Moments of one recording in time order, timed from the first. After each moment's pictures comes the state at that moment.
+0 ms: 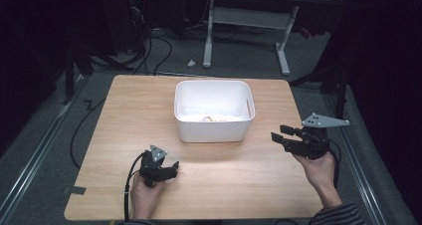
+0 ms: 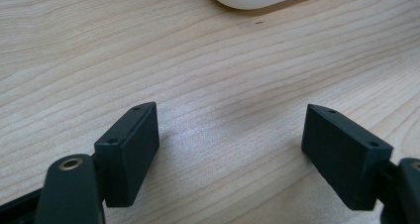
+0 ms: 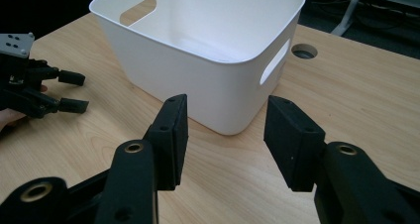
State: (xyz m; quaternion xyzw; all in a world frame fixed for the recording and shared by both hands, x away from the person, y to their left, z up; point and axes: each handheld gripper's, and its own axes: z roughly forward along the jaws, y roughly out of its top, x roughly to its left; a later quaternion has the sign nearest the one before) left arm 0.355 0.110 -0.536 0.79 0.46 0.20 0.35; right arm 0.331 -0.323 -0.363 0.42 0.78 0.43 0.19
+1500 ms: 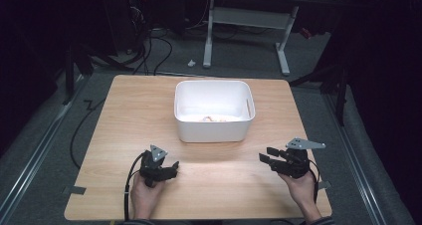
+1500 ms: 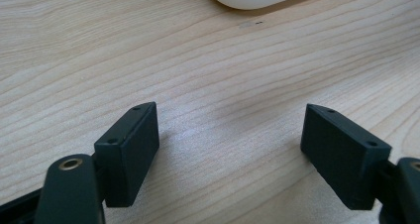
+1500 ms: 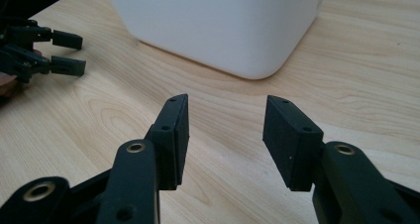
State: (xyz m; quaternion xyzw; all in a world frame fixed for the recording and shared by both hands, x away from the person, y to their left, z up) left arm 0.355 0.110 -0.536 0.79 0.46 0.20 0.35; right arm 0.324 -0.315 -0.457 0.45 0.77 0.43 0.13
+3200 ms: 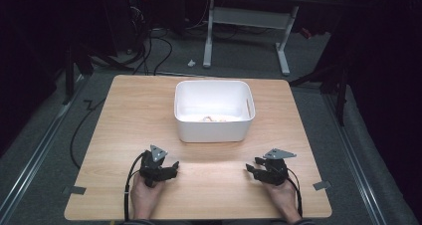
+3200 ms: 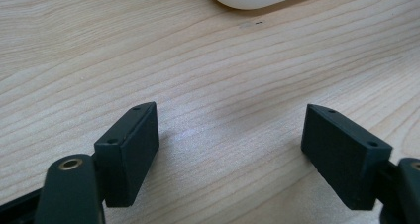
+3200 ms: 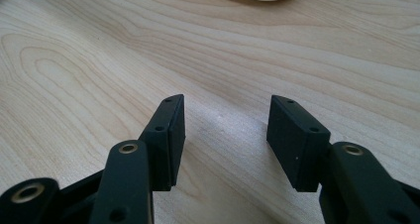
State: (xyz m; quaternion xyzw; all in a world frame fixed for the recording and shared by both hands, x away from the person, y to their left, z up) left arm 0.355 0.110 -0.536 0.79 0.46 0.20 0.35; right arm 0.332 -0.283 -0.528 0.46 0.79 0.36 0.16
